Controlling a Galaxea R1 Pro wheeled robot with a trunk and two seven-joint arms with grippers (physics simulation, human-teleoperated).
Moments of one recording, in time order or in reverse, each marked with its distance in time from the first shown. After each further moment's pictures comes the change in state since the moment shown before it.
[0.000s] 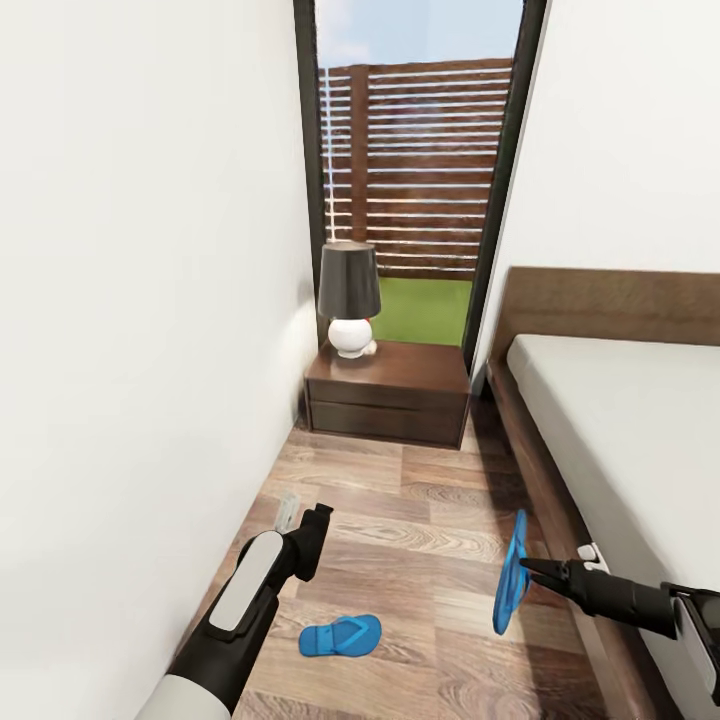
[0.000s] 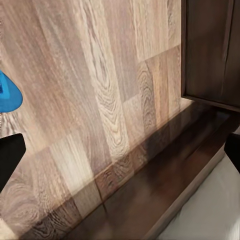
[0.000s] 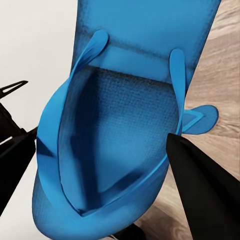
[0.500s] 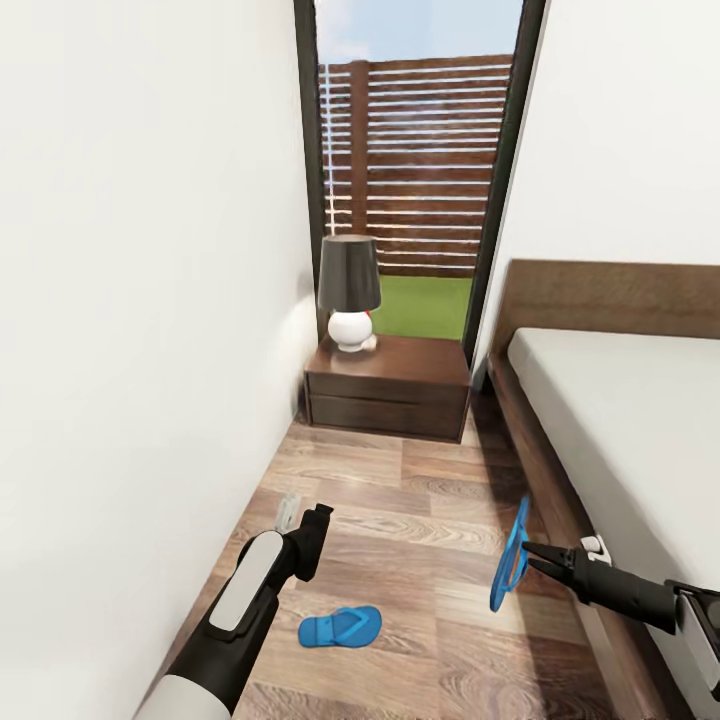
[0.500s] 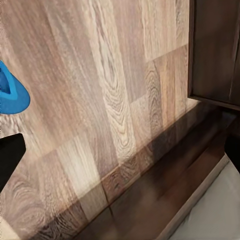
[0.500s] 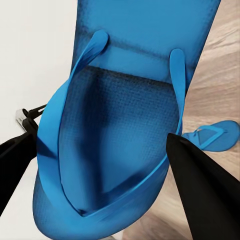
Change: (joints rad) left arm 0.000 0.000 0.000 0.000 0.000 0.001 0.000; right arm 0.000 -0.003 -0.001 0.001 -0.139 0.003 -0.009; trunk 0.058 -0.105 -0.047
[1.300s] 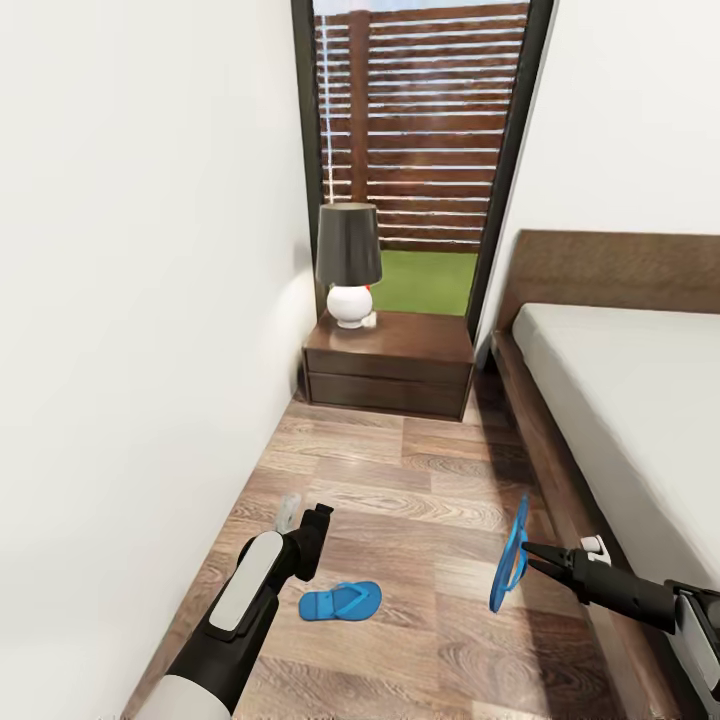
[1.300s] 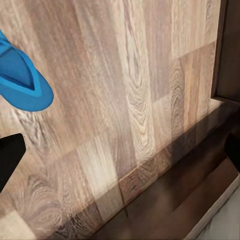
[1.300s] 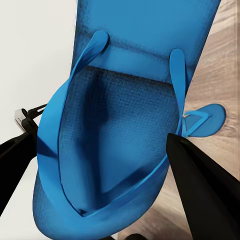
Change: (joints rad) left arm 0.000 0.000 0.000 0.000 0.000 0.000 0.000; right arm 0.000 0.000 0.001 0.000 0.001 0.000 -0.002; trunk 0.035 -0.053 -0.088
